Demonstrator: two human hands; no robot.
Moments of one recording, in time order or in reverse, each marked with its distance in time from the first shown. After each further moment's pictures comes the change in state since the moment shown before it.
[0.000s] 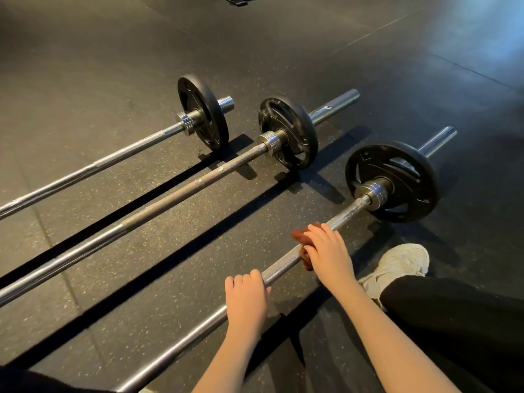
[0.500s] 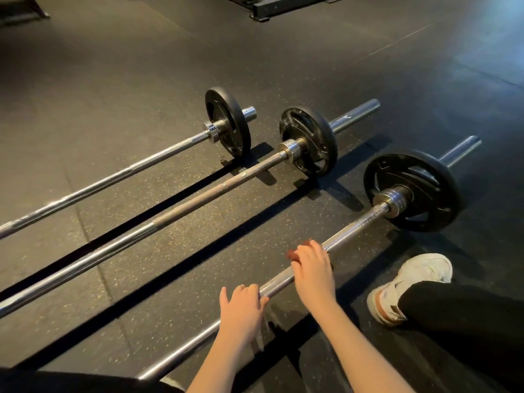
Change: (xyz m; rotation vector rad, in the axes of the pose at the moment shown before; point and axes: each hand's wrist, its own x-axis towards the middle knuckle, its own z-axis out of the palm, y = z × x) left_hand -0.024 -0.050 -0.011 -0.204 -0.186 -0.042; right_hand -0.029 -0.062 0.043 0.036 0.013 -0.020
